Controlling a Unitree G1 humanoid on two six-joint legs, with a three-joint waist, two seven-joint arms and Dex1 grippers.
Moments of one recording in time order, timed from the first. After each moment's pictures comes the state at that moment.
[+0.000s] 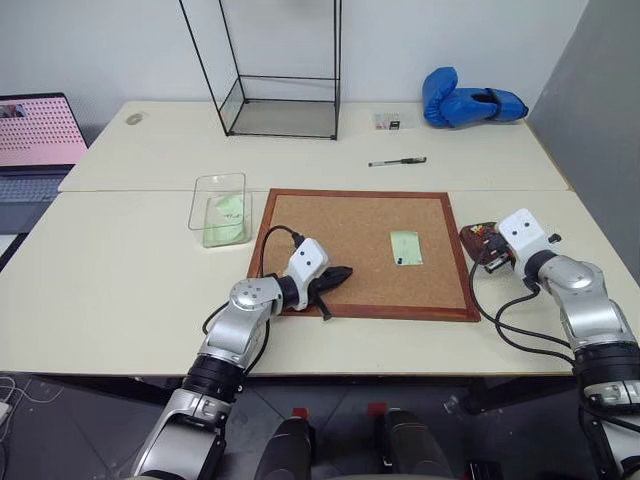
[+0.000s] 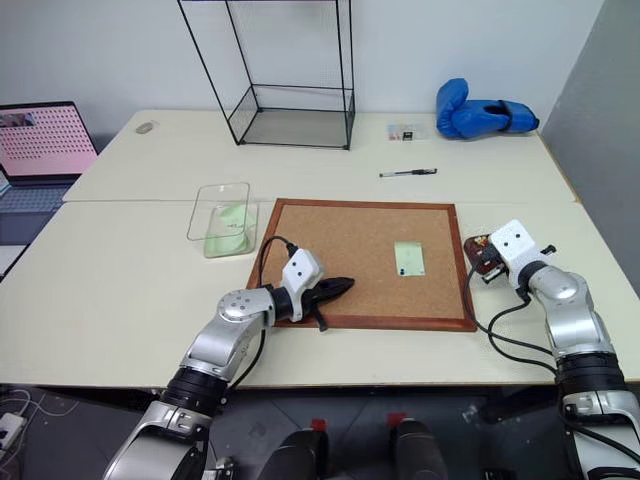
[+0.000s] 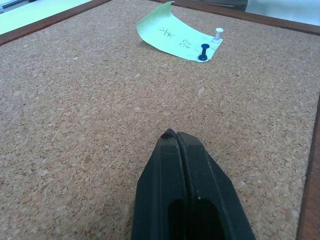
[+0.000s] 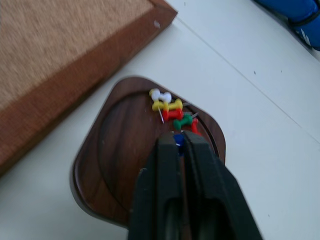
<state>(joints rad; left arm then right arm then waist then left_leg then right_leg) -0.44 0.29 -0.21 0.26 -0.10 0.17 -0.82 -0.45 -0.66 0.00 0.37 -0.11 0.20 0.47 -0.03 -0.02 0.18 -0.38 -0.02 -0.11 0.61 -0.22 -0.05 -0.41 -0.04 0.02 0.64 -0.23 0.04</state>
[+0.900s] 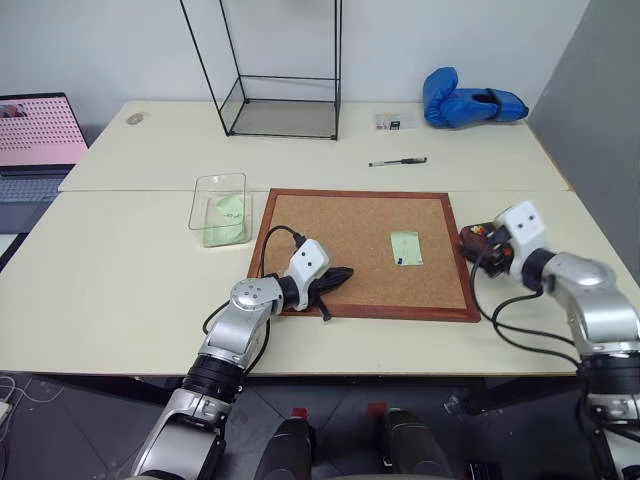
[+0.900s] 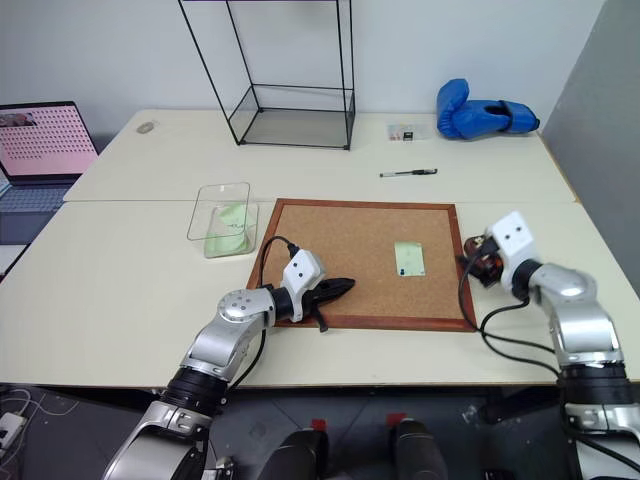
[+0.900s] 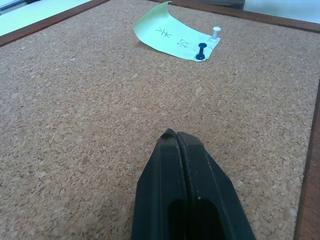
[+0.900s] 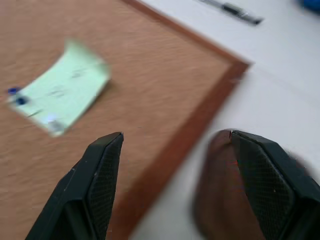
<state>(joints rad) -0.45 0.30 -0.21 0.27 -0.09 0.16 -0.82 -0.35 -0.60 -0.04 0.03 0.16 0.48 0.70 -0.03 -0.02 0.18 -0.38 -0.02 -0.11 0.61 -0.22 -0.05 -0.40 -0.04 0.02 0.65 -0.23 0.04</state>
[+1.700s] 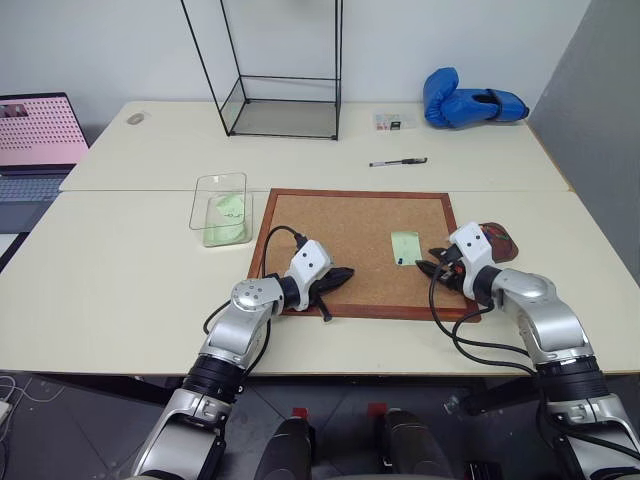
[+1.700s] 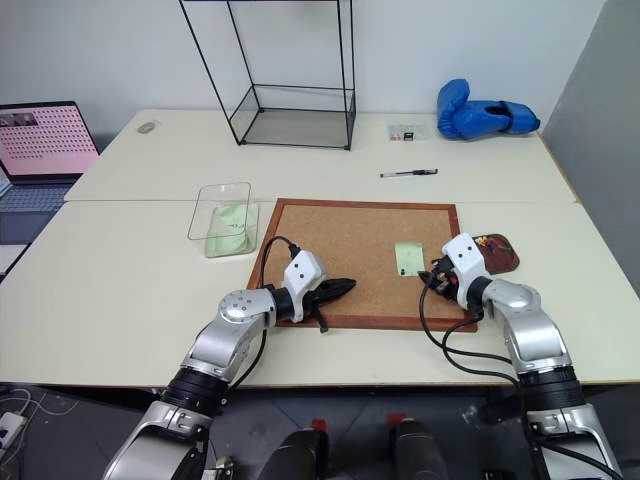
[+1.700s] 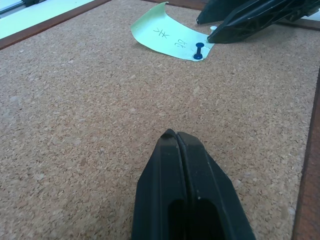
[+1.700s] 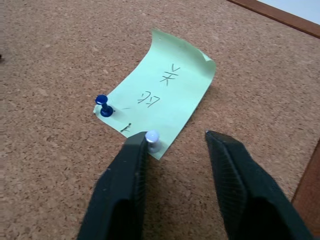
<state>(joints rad) -0.44 0.29 -0.22 0.27 -0.08 0.15 -0.82 -0.39 -0.49 0.05 0.08 0.14 0.47 0.66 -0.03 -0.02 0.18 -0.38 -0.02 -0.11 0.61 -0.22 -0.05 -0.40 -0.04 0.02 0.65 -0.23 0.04</state>
